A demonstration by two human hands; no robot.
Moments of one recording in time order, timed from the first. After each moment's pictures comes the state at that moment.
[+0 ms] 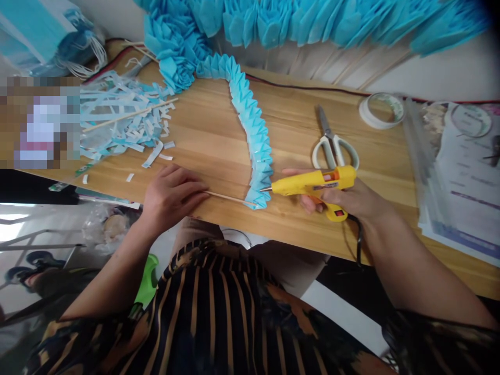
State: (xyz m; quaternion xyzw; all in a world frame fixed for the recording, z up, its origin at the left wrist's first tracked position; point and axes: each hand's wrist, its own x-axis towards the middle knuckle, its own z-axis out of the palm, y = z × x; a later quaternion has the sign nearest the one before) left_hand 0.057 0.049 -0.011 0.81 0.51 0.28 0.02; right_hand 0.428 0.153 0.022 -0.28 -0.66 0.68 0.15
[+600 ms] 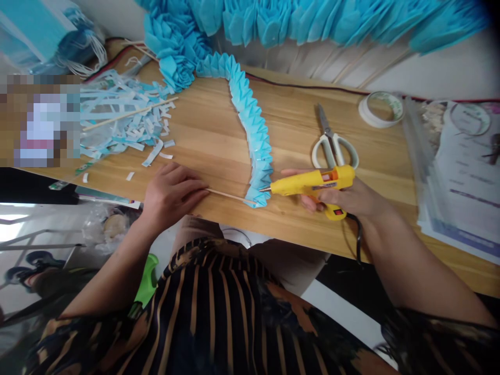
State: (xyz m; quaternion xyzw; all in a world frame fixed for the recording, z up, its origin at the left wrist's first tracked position) left_hand 0.057 0.050 -0.012 0.81 0.51 0.29 0.03; right_hand 0.426 0.152 0.022 -0.27 -0.66 0.68 0.15
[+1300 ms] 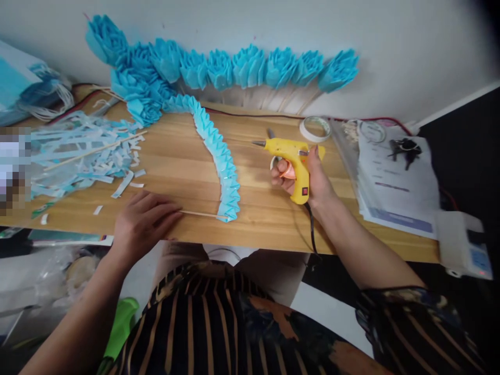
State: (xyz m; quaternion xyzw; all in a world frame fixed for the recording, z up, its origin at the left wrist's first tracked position) left_hand 0.051 0.050 -0.018 0.83 0.47 0.30 0.00; right_hand 0.414 0.166 0.014 -0.36 -0.43 0.68 0.47
